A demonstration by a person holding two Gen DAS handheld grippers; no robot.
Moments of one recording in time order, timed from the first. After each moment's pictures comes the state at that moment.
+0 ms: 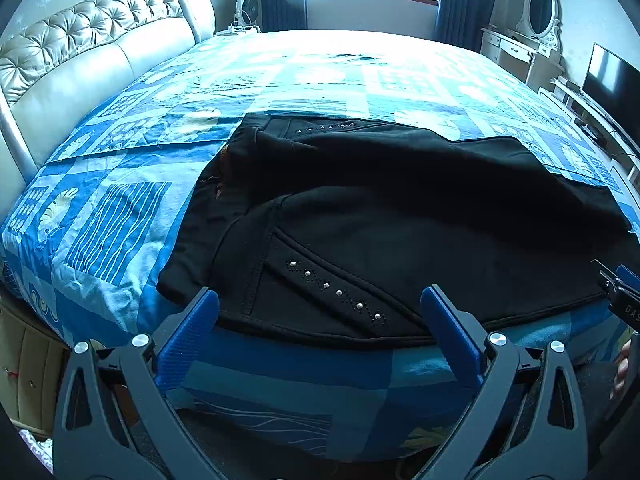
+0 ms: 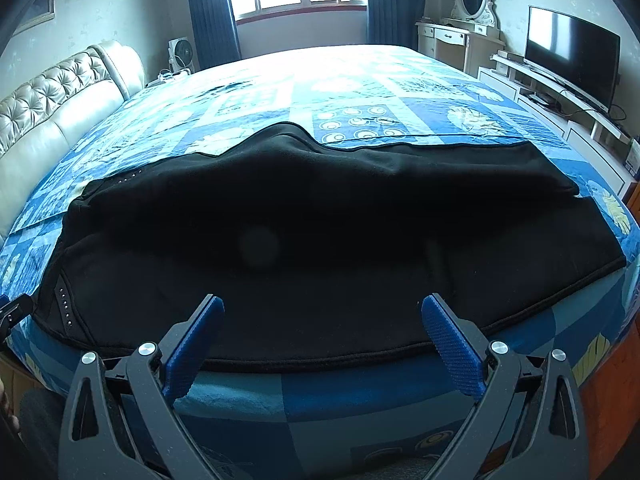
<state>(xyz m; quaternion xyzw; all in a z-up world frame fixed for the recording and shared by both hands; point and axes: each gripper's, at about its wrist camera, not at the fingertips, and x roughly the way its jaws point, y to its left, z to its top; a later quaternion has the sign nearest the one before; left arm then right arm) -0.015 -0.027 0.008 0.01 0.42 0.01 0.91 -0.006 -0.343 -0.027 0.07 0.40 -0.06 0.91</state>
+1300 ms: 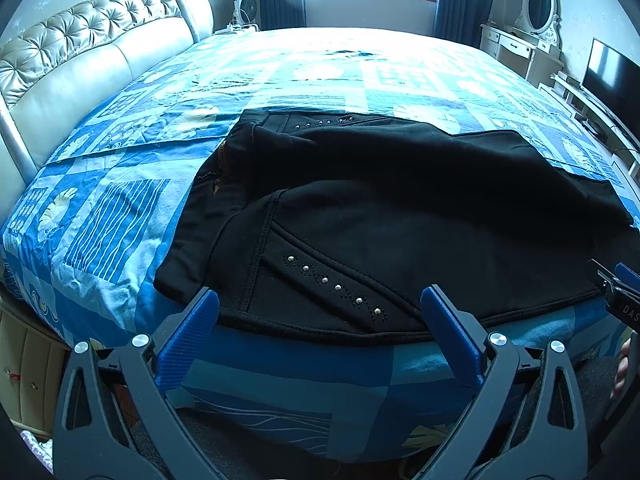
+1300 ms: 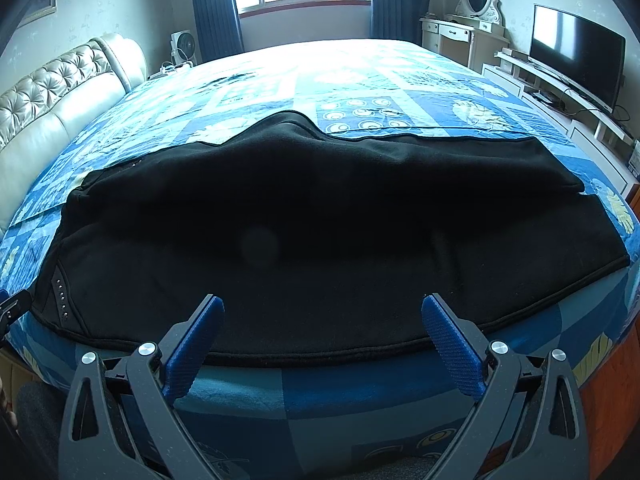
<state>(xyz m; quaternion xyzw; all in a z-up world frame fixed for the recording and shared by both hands) -0.015 -0.030 0.002 0.01 0.43 0.01 0.90 -0.008 -0.339 -0.035 0.07 0.41 -0.06 0.91</state>
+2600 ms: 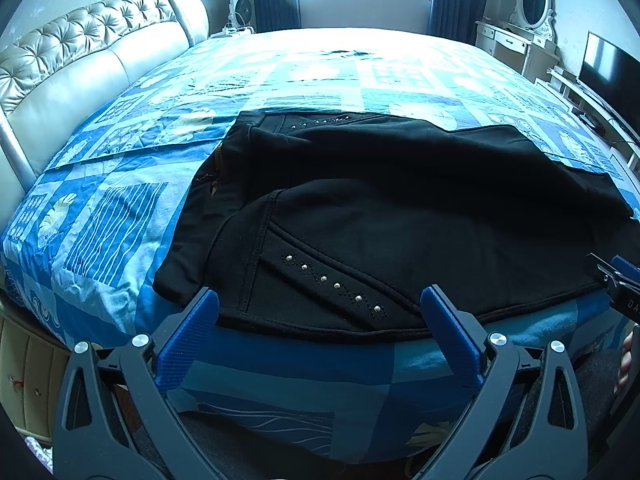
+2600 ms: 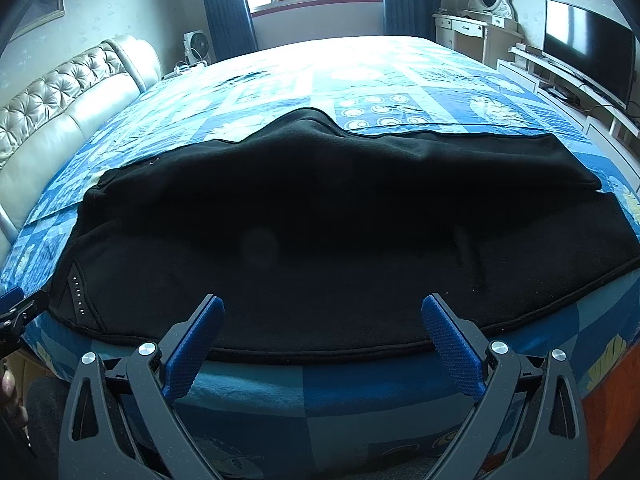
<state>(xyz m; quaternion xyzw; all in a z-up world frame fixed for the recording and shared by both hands) -0.017 -0.032 0.001 0.03 0.42 0.00 0.91 -0.007 -0.333 -0.033 0.08 0.41 -0.02 0.91</state>
